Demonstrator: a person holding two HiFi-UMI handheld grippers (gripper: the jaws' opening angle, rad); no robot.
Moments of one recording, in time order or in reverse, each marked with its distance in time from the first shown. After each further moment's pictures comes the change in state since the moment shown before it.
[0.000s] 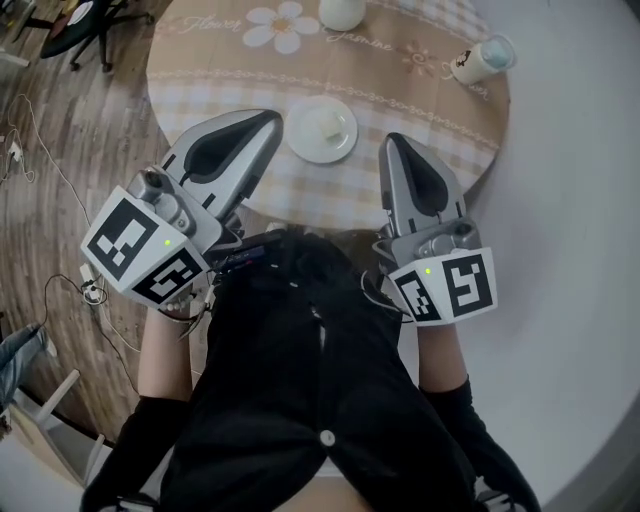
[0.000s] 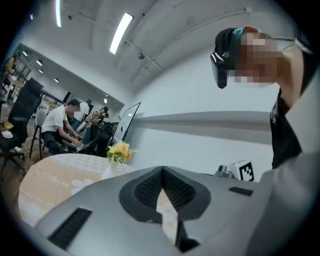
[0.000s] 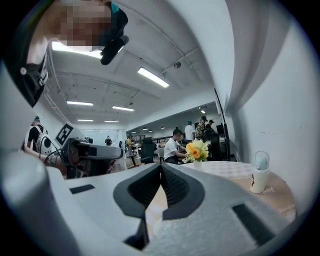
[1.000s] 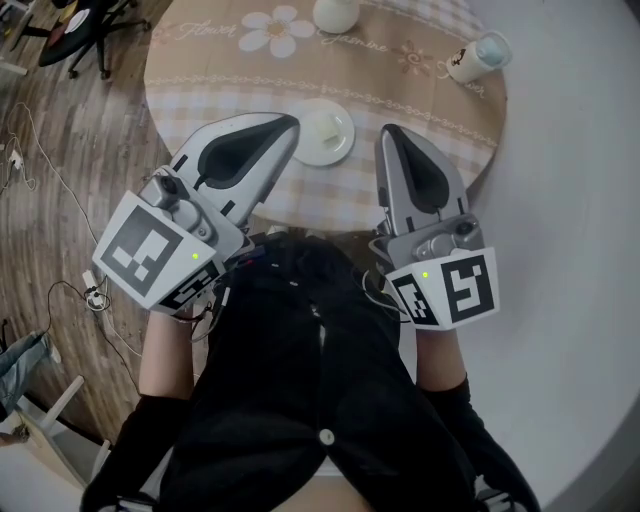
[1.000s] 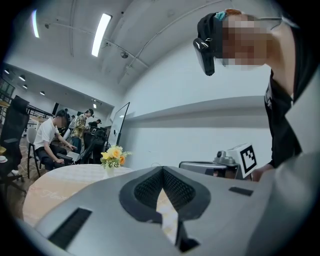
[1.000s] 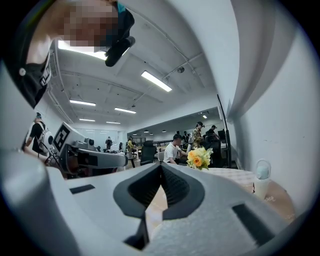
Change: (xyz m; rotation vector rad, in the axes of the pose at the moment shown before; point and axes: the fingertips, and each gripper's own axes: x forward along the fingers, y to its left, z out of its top) left arm 0.016 -0.019 0.003 0.150 0.028 -0.035; right arm 0.004 0.005 0.023 -0.046 -0.047 0.003
